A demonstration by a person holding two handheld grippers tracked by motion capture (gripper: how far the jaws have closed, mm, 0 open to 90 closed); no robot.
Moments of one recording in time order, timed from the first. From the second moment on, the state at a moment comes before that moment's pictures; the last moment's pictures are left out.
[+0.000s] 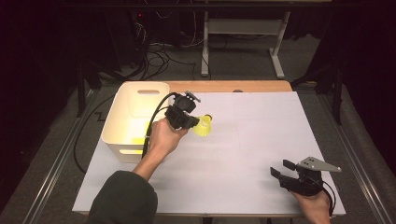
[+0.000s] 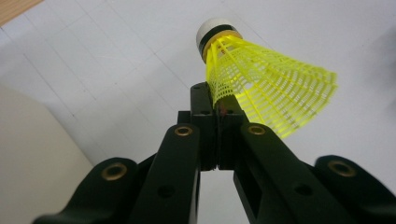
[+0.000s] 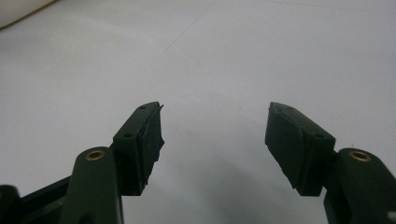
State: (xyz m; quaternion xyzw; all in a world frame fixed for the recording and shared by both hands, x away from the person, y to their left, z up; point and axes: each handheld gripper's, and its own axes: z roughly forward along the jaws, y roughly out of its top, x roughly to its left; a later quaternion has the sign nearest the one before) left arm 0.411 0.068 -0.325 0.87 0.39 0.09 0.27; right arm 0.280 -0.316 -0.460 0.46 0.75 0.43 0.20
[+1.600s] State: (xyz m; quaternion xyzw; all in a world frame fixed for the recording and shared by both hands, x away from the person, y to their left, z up) left arm 0.418 0.119 -0.286 0.85 0.43 0.10 0.29; right arm 0.279 -0.315 -0.461 0.46 0.75 0.42 0.21
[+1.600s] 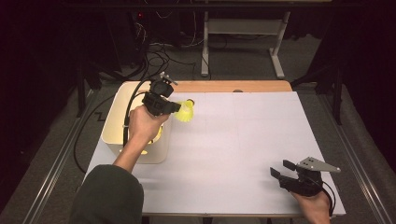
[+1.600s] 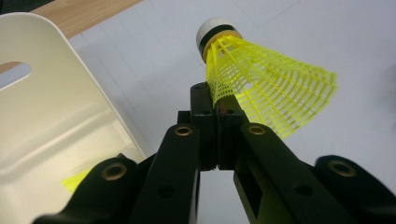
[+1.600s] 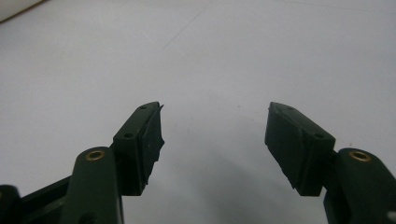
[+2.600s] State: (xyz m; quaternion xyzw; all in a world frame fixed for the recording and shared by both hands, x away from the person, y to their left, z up) left arm 0.420 0.165 -0.280 0.82 0.47 0.11 0.30; right arm 0.278 -0.316 -0.460 0.46 0.75 0.42 0.21
